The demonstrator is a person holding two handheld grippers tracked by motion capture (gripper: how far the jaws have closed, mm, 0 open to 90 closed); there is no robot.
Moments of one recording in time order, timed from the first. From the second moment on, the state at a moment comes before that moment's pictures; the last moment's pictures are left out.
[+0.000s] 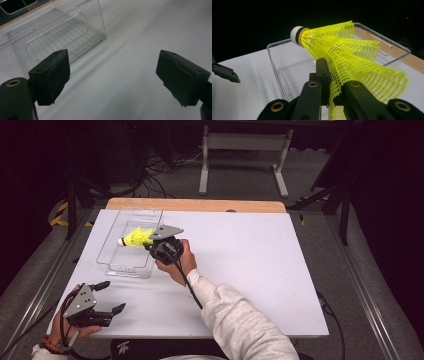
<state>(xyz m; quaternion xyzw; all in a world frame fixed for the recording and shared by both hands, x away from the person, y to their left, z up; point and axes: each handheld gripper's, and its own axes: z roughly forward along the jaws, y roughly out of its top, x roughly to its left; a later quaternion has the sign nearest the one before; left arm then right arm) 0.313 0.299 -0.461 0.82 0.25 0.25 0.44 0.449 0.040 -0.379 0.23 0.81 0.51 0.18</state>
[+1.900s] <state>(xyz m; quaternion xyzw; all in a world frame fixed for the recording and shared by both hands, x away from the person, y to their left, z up) 0.313 0.299 -0.461 0.82 0.25 0.25 0.45 0.460 0.104 -0.410 0.19 0.87 0.43 0.14</state>
